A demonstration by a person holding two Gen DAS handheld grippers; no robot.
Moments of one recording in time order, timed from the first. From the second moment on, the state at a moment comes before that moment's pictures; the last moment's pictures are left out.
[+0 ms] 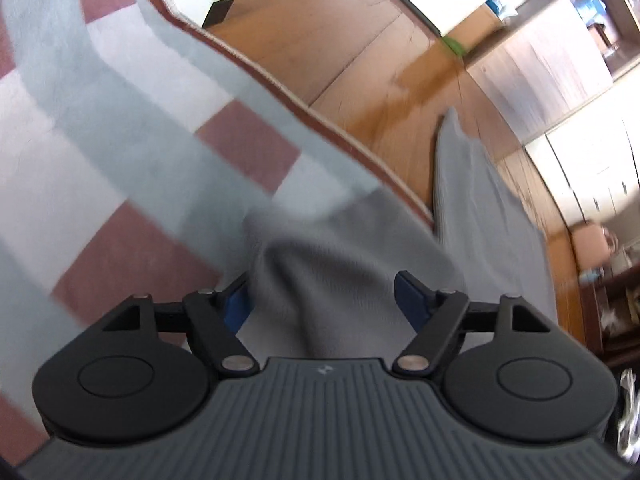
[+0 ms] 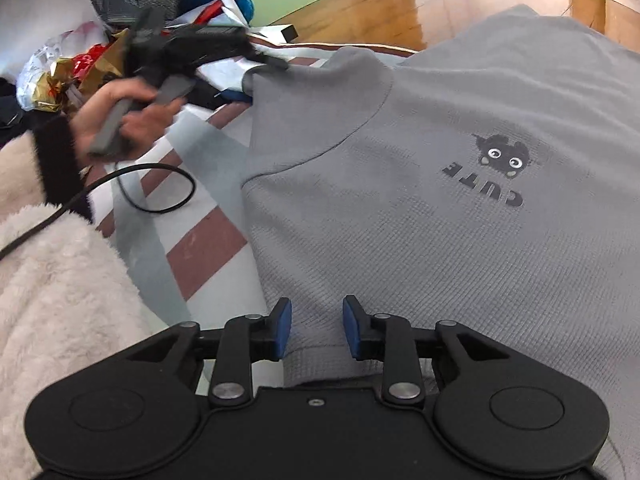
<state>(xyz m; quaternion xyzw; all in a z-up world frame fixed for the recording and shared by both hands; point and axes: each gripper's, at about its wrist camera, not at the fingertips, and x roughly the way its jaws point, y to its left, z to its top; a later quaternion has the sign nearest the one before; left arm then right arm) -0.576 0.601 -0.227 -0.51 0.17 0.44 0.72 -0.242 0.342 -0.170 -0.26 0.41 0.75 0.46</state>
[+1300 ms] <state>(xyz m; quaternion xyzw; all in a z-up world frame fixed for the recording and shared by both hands) -0.470 0.551 -0.181 -0.22 0.42 0.55 0.69 -0.232 0.328 -0.172 -0.22 0.44 0.75 0.45</state>
